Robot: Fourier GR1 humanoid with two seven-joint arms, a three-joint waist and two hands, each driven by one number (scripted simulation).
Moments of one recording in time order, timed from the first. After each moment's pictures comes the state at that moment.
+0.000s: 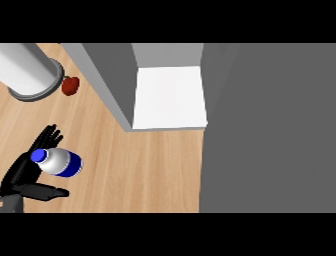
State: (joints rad) left arm -0.22 0.32 0.31 -0.67 -0.09 -0.53 -0.68; right arm 0.95 -0.13 0.29 -2.49 -0.06 0.23 -0.20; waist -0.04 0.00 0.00
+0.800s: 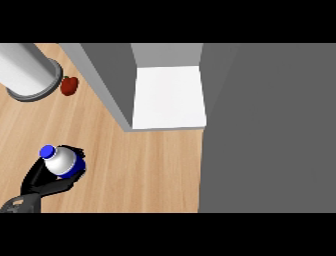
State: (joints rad) left arm -0.31 0.30 0.27 -0.40 -0.06 -0.55 -0.78; right arm 1.02 -0.15 0.30 -2.48 -0.05 0.25 -0.27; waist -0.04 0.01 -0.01
